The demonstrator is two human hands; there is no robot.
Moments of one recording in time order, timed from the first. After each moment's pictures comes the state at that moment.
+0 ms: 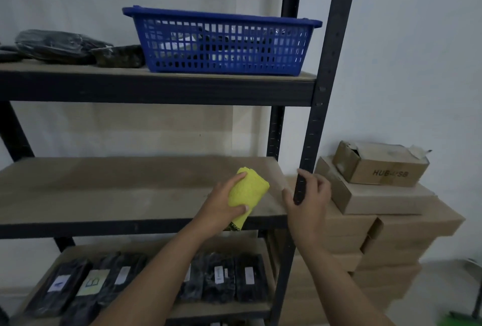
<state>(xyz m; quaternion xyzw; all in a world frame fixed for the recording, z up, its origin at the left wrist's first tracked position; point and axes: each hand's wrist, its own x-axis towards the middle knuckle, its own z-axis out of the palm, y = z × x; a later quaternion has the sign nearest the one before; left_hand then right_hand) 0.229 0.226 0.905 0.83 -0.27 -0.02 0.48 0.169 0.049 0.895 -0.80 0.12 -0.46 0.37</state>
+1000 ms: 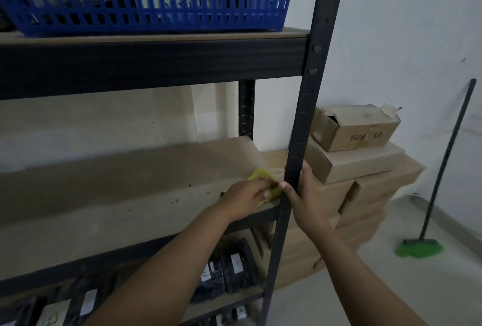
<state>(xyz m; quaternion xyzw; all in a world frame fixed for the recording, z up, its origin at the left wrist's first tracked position) 0.321 0.117 0.850 0.83 -0.48 -0.09 0.27 0.213 -0.012 0.845 -0.78 0.07 -0.31 0.54</state>
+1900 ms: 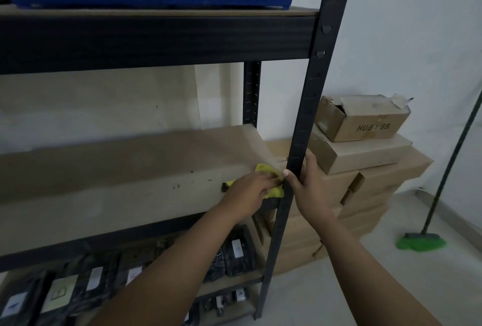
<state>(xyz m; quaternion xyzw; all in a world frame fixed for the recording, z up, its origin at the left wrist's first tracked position) 0.295 0.121 0.846 0.83 -0.51 -0.02 0.24 0.207 -0.012 0.853 -0.78 0.08 -0.31 0.53</state>
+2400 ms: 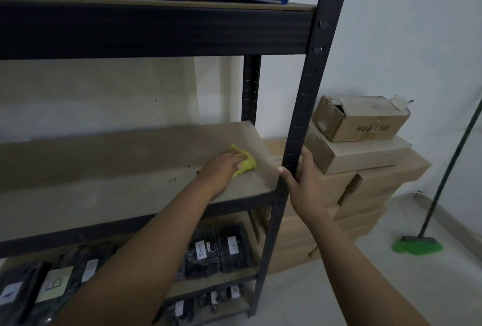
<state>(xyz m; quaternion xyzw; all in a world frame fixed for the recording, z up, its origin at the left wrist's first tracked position) 0.352 0.138 0.847 0.89 -0.38 -0.05 0.26 0.204 -0.008 0.854 -0.78 0.08 -0.31 0.55</state>
